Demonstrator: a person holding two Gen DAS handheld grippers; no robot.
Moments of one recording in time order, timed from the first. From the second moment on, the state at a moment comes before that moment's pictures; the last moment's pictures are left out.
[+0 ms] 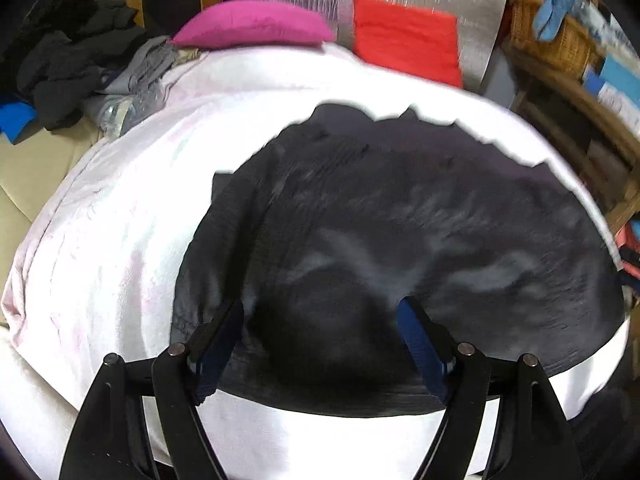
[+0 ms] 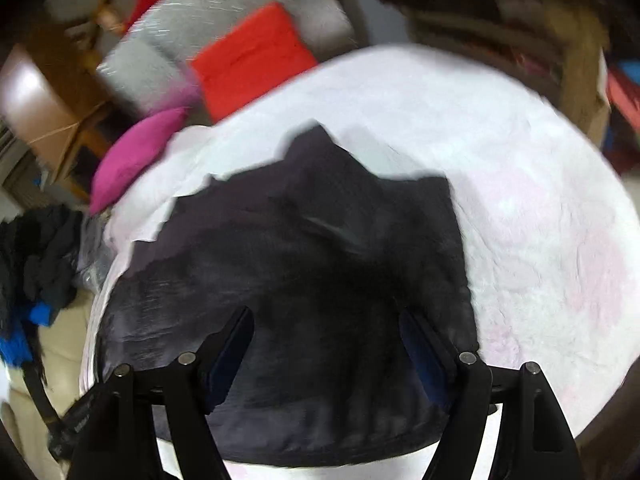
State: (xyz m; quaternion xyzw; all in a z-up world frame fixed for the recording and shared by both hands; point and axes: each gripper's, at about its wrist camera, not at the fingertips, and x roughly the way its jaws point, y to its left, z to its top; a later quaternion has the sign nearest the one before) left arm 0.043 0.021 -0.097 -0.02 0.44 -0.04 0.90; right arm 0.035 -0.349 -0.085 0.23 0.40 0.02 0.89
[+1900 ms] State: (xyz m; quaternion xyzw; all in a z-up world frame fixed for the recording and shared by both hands) left arm -0.080 -0.042 -0.004 0.02 0.33 -0.04 0.94; right arm -0.118 -0.212 -0.046 0.10 0.33 -0.04 0.94
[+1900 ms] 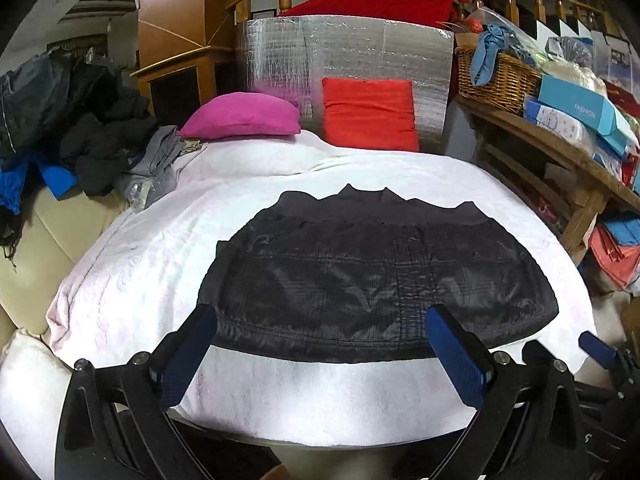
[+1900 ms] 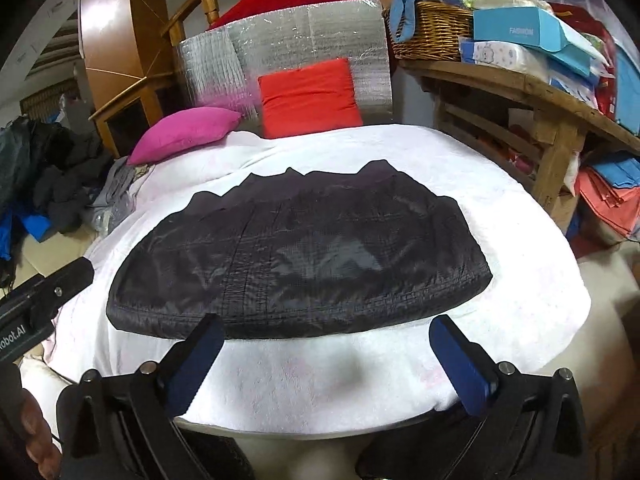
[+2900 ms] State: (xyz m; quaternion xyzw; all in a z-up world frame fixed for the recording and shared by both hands) left arm -0.071 -0.049 -0.012 0.03 0.34 -0.04 0.94; right arm -0.105 -0.211 -0.034 0.07 0.31 -0.04 0.95
